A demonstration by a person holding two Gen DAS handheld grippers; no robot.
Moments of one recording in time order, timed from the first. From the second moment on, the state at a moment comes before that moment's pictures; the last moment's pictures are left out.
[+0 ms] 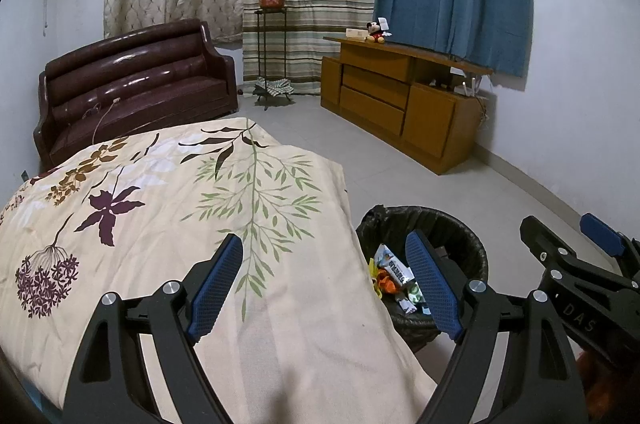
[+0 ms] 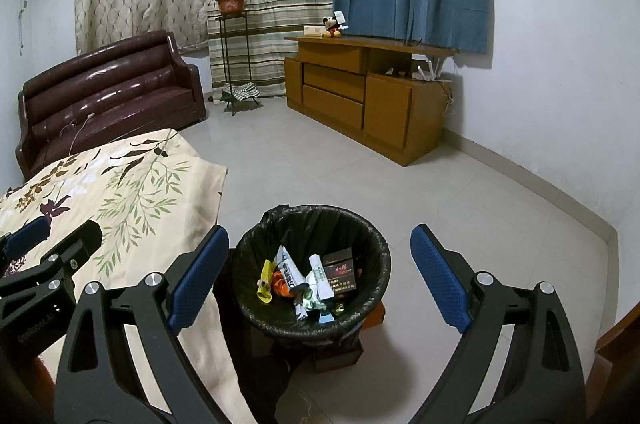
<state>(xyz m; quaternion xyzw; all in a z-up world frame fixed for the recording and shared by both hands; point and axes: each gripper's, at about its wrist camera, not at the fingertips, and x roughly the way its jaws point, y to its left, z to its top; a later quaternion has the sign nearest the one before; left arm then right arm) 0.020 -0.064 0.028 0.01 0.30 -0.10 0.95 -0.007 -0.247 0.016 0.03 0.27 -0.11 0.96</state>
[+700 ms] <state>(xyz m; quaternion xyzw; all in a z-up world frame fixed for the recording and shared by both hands) 0.016 -0.072 0.030 0.01 0.28 -0.10 0.96 -0.007 -0.247 0.016 0.03 0.27 -0.11 0.96</state>
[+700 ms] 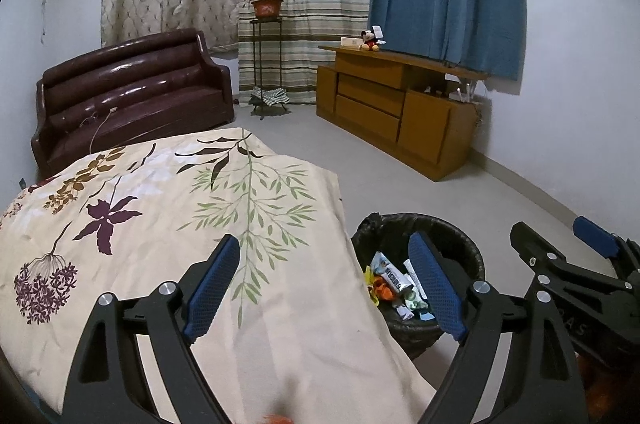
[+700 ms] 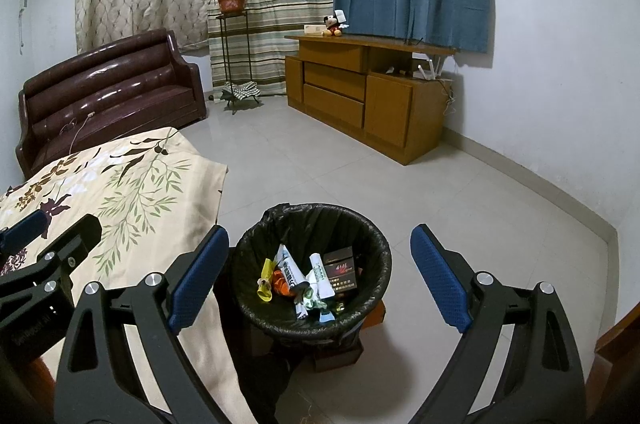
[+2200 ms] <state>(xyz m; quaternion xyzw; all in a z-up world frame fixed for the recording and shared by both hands) 0.110 0.218 -0.053 -0.04 0.45 0.13 0.88 0.208 0.055 -0.053 -0.01 0.47 0.13 0.87</state>
